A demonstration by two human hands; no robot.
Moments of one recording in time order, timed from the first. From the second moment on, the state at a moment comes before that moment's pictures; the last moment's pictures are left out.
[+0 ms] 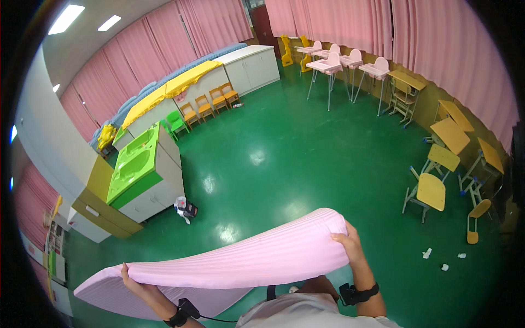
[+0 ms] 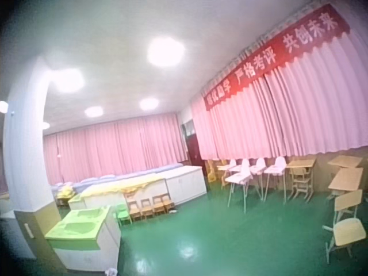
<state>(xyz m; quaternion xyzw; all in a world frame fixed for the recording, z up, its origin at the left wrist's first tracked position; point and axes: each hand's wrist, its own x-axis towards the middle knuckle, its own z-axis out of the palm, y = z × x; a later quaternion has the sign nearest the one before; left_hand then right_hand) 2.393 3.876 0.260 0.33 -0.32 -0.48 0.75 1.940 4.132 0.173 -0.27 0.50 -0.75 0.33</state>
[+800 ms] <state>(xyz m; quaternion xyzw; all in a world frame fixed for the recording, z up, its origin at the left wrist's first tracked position) 1.831 3.327 0.282 0.39 -0.31 -0.35 0.79 1.348 3.473 0.155 -0.32 0.44 -0.72 0.44</state>
